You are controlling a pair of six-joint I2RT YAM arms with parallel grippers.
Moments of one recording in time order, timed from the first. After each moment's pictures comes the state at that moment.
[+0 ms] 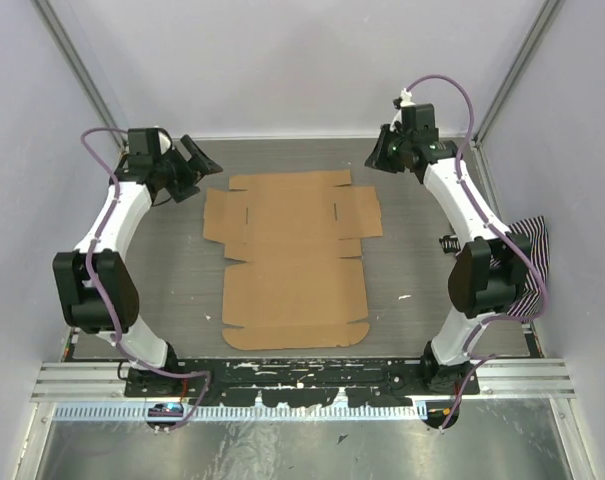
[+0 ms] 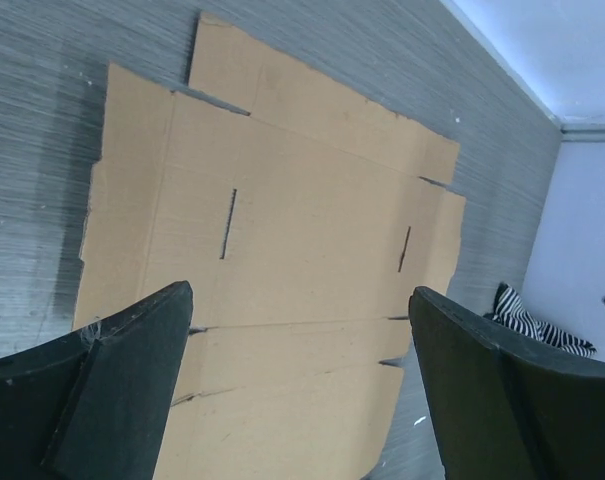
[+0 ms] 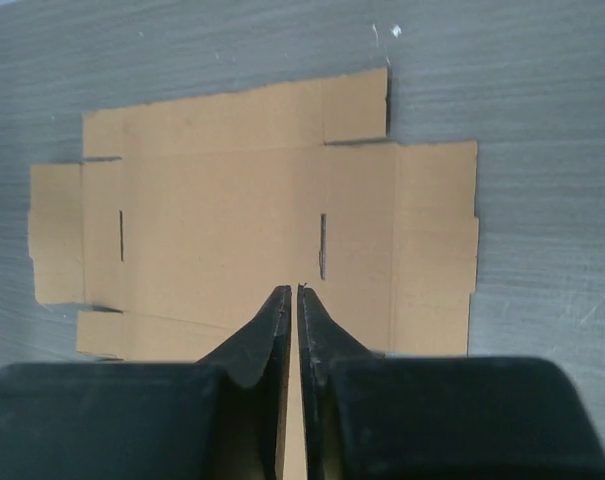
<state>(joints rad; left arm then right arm) -0.01 1.61 1.37 -0.43 0.35 -0.68 0.17 1.74 1.60 -0.54 -0.20 0.38</state>
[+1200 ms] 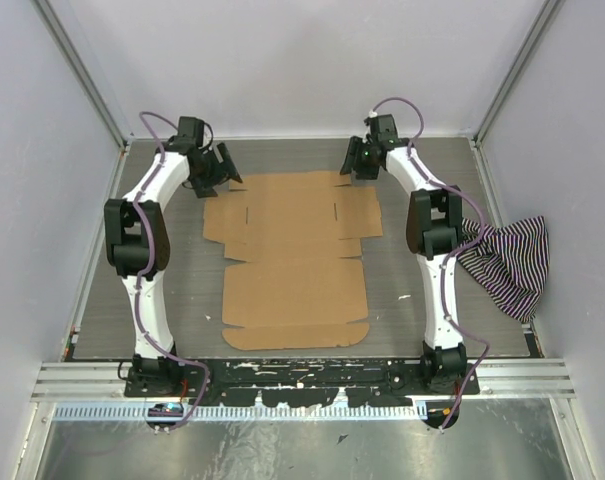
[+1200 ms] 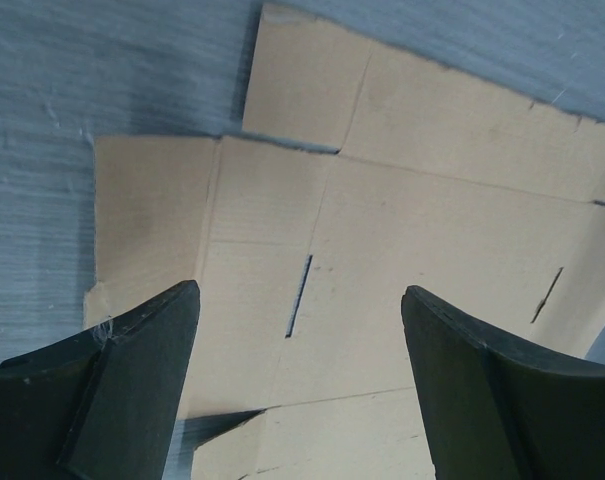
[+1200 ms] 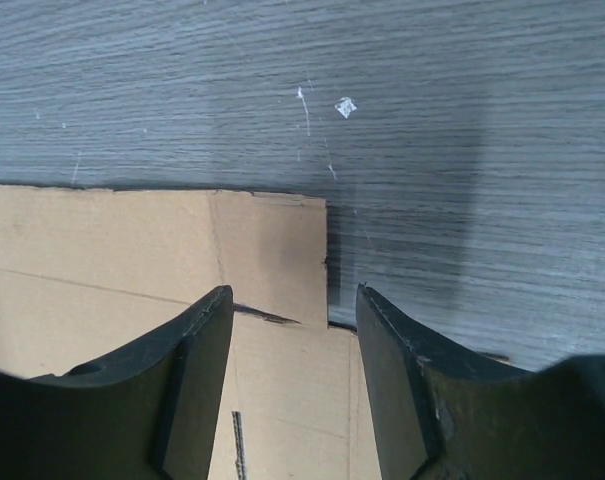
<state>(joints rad) -0.12 2.14 1.84 -0.68 0.18 -0.55 0.17 2.45 2.14 -0.54 -0.24 0.35</state>
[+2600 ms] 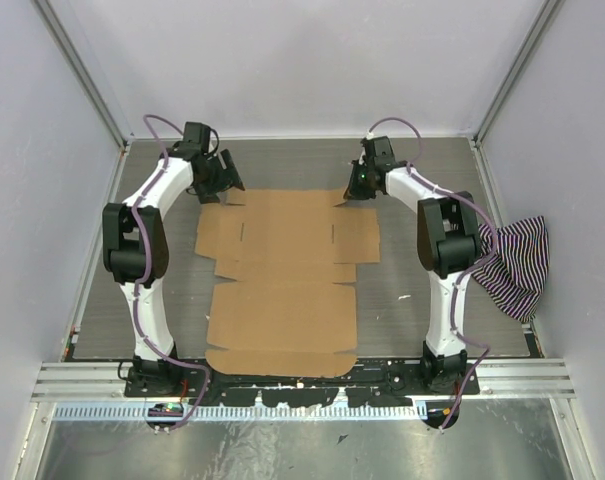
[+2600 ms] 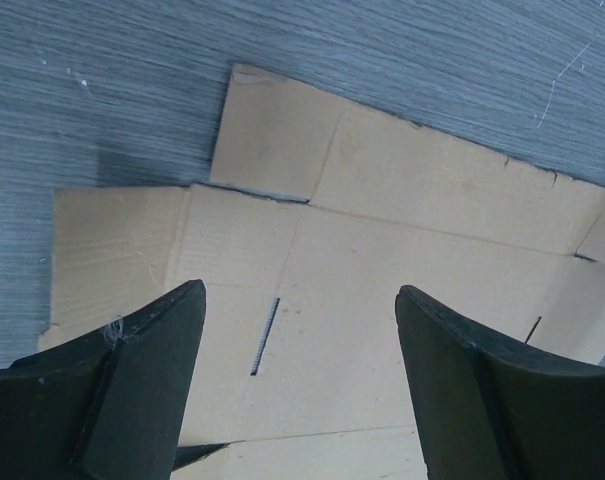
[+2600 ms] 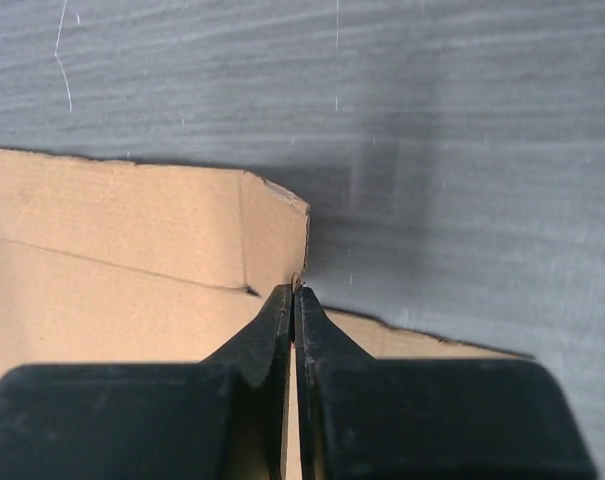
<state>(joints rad) -0.16 2.05 1.71 -0.66 0.14 -0.55 0.23 2.17 1.64 -0.34 -0.20 0.39</state>
